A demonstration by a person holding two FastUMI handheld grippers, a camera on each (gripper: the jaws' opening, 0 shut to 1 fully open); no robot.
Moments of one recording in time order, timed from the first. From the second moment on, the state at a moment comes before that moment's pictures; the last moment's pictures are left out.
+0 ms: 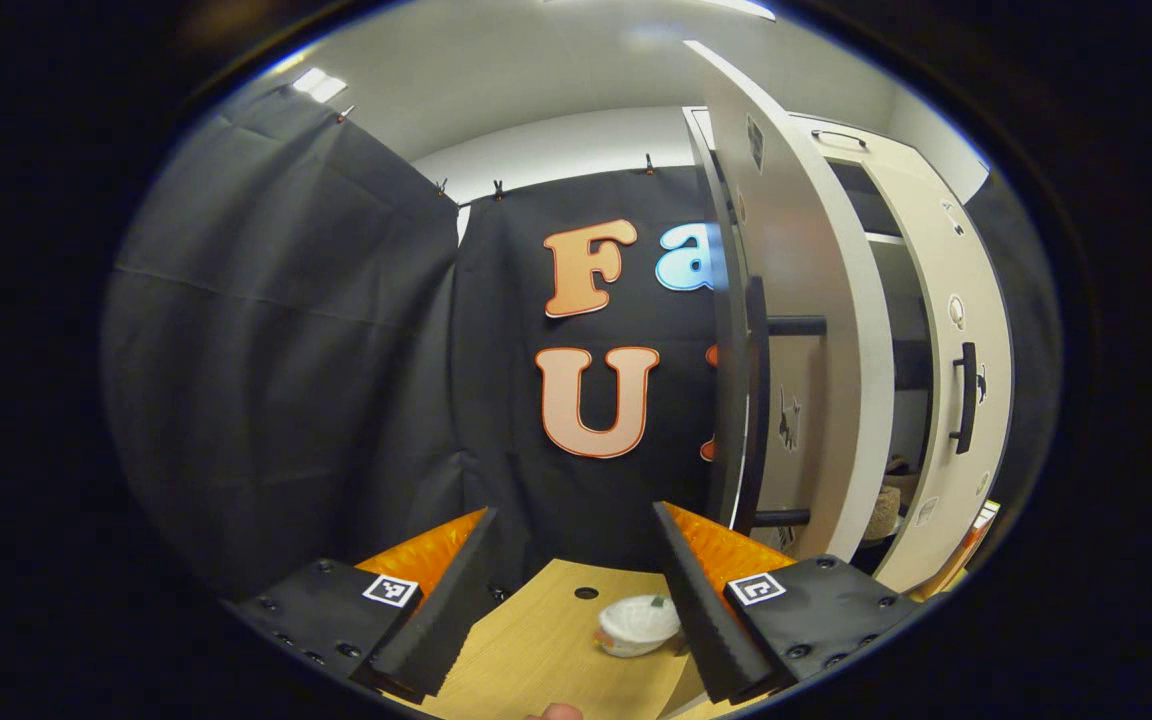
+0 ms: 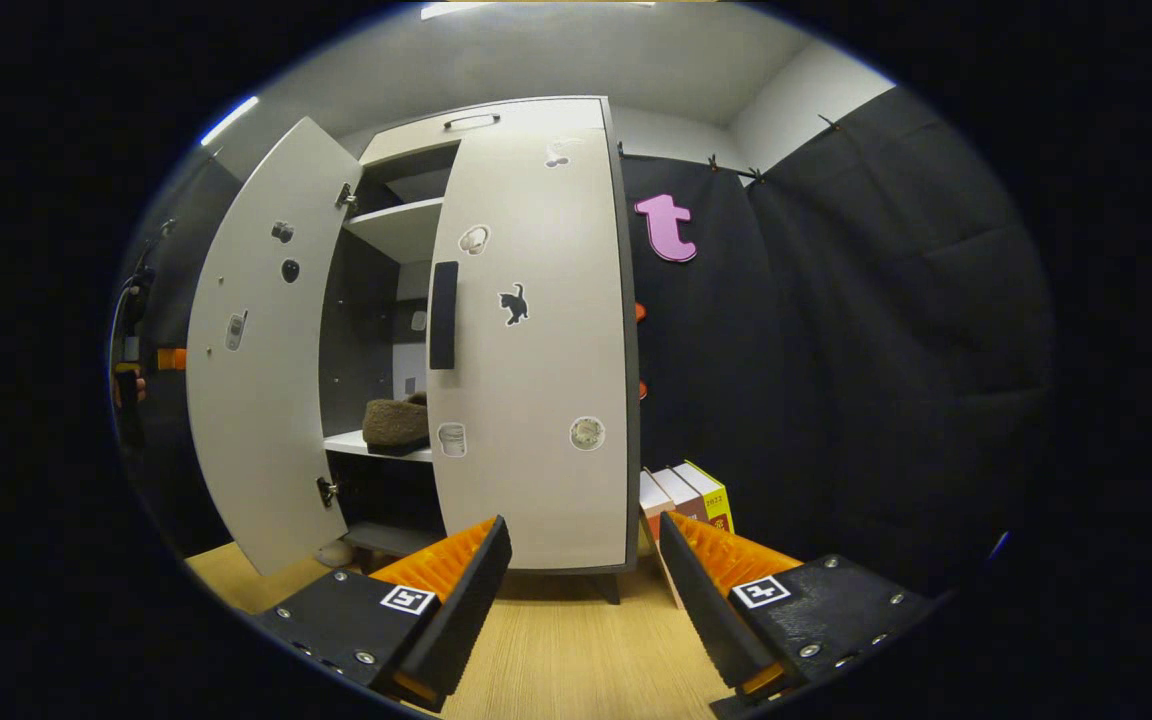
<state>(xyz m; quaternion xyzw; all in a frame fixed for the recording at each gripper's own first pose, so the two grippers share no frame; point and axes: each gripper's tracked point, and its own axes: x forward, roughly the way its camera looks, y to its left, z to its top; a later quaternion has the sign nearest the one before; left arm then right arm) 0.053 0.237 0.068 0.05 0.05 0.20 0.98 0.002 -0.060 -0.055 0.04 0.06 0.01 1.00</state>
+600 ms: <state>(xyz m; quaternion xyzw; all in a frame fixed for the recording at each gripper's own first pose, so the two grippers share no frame) 0.057 0.169 0.067 0.06 0.05 0.13 0.99 0.000 -0.071 -0.047 0.05 0.05 -0.01 1.00</state>
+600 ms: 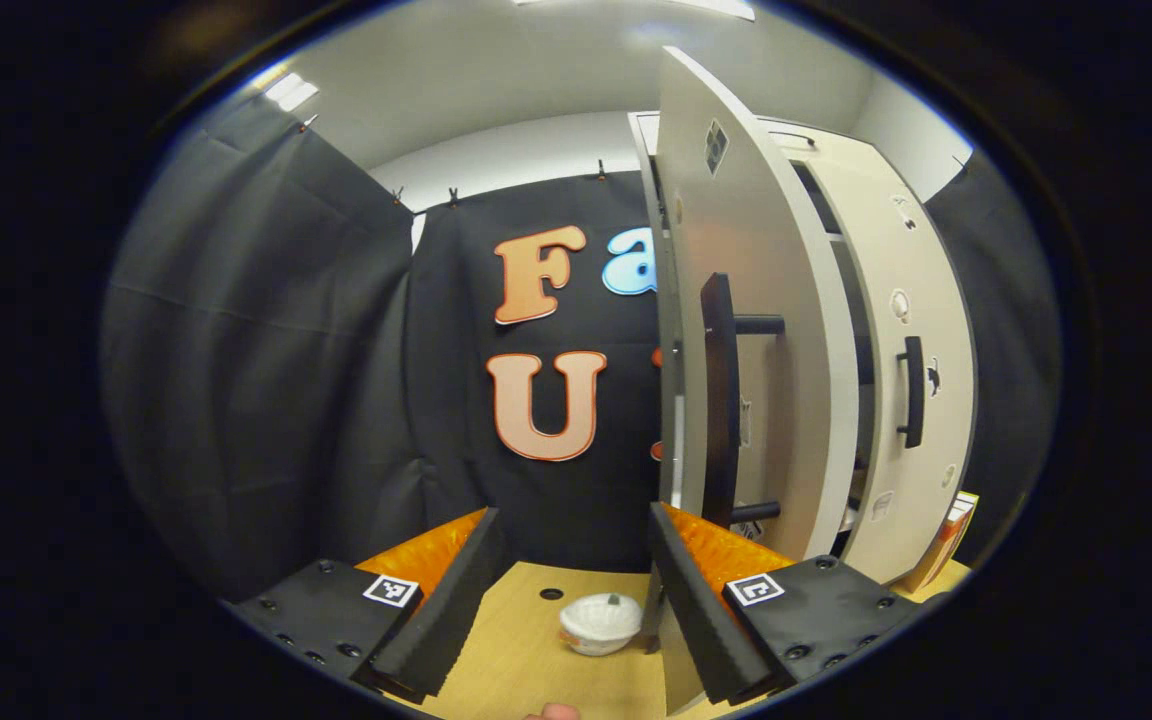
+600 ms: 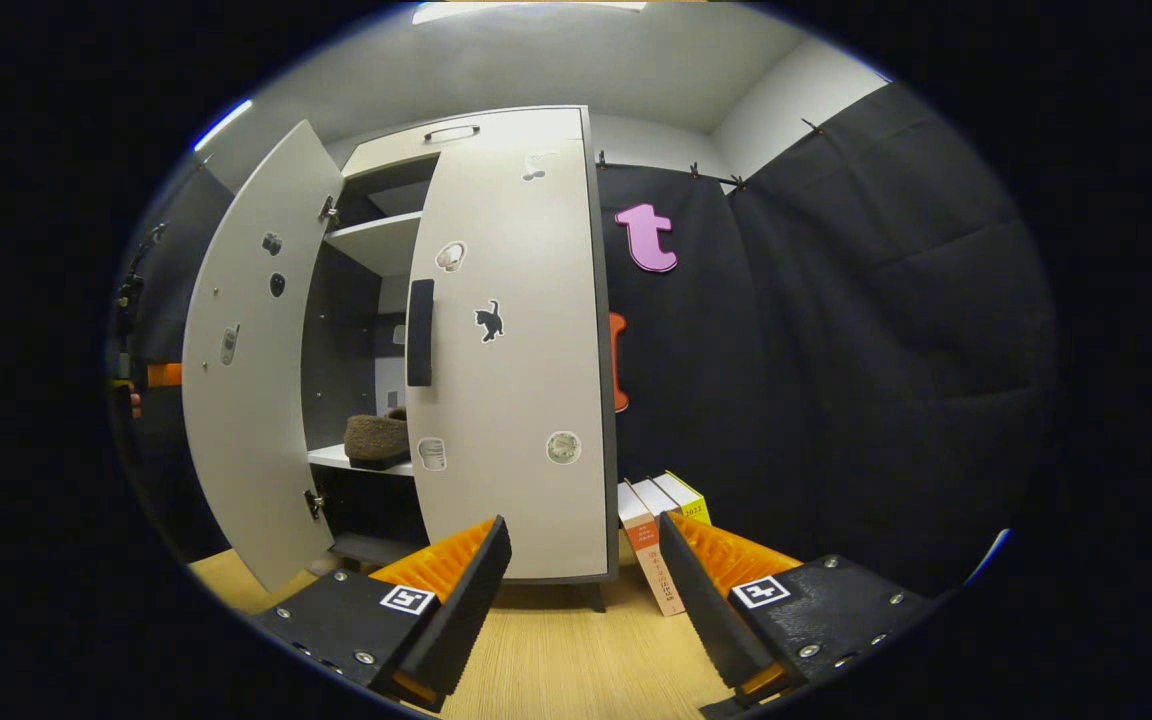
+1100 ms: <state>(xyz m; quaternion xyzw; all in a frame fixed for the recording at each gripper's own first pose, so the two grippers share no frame) 0.110 0.059 0.051 0.04 0.05 0.02 1.00 -0.019 -0.090 -0.047 0.05 0.06 -0.03 1.00</state>
